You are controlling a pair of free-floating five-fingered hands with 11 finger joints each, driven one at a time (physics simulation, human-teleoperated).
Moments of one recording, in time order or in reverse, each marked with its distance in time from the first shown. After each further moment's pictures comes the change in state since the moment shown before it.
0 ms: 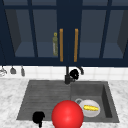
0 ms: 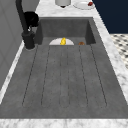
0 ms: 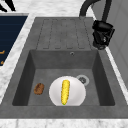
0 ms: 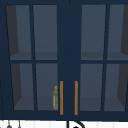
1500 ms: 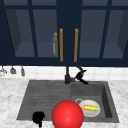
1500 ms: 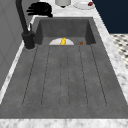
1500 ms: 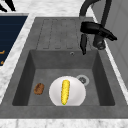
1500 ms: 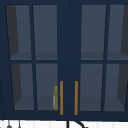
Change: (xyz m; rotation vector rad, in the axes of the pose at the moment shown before) left hand 0.000 0.000 0.000 0.000 0.000 0.000; right hand -0.068 0.040 0.065 -0.091 0.125 0.114
